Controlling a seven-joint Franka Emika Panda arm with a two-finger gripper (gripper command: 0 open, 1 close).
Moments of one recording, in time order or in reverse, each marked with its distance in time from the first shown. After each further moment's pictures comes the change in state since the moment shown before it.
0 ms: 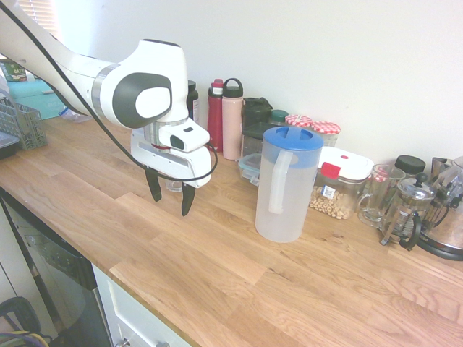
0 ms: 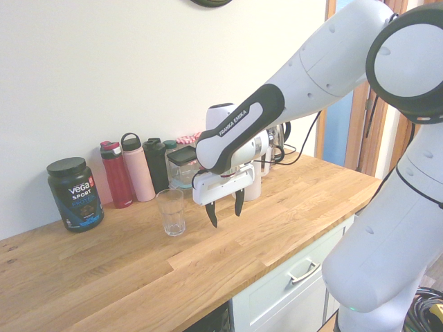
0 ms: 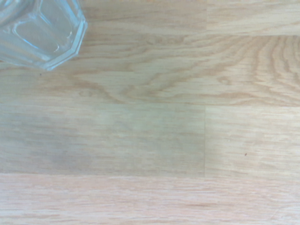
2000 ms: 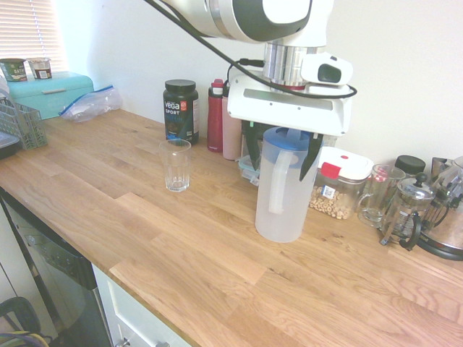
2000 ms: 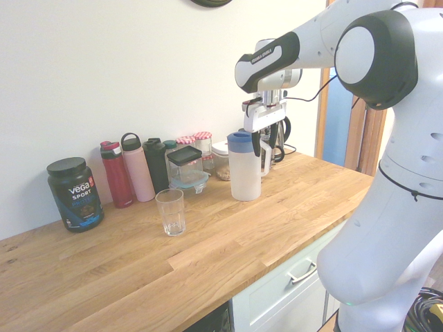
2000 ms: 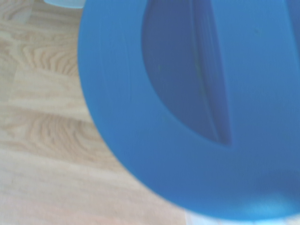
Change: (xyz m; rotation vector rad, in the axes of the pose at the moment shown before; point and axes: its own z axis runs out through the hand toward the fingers) arm 0.199 0.114 -0.135 0.019 0.052 -0.172
